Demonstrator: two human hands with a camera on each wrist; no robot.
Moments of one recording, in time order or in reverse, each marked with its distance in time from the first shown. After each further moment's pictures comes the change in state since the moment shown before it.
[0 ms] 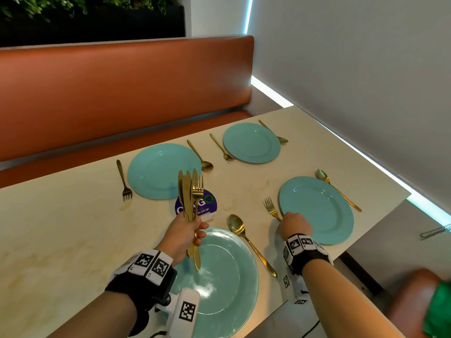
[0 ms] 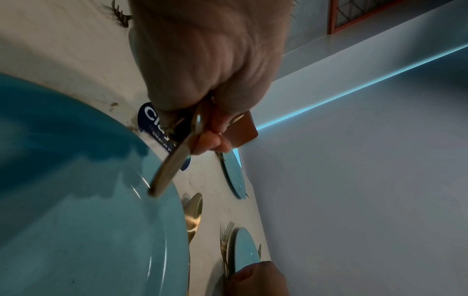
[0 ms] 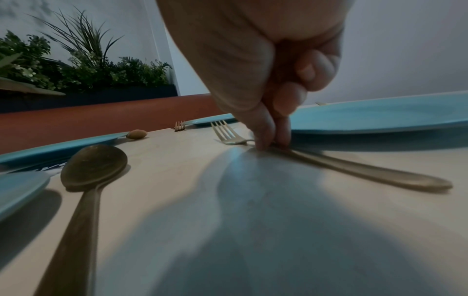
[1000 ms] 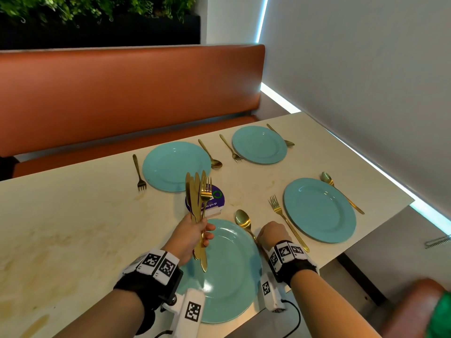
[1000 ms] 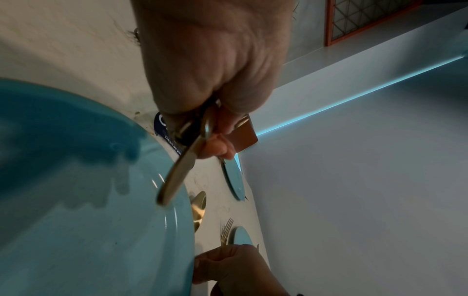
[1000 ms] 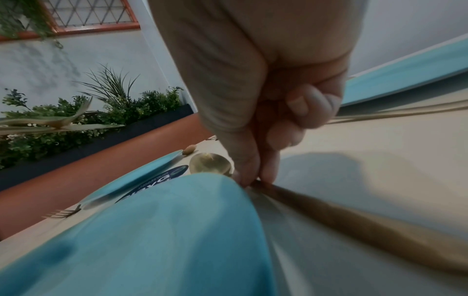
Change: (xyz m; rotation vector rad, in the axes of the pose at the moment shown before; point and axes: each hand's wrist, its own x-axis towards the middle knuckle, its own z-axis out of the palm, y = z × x) left_hand -0.036 -0.012 -0.008 -0.025 -0.004 0.011; right_hand -0.035 -0.038 0.029 0.251 -0.194 -0.034
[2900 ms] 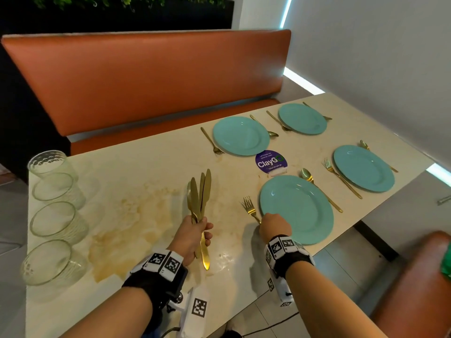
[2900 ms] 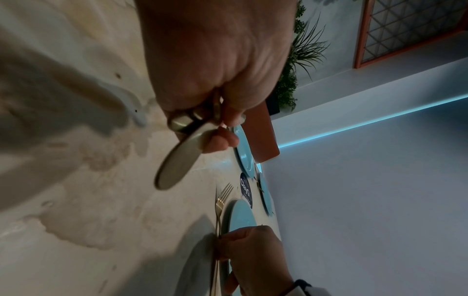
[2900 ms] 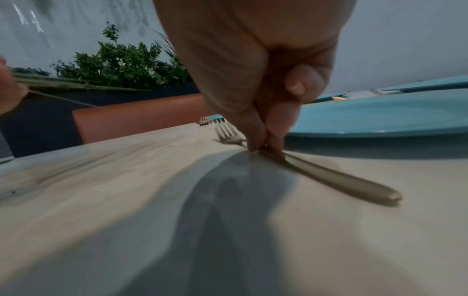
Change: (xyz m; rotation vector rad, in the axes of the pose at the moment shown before) left_hand -0.102 -0.050 -0.258 -0.050 0.044 -0.081; right_hand -0.218 -0.163 0.129 -0.245 0.094 -0.087
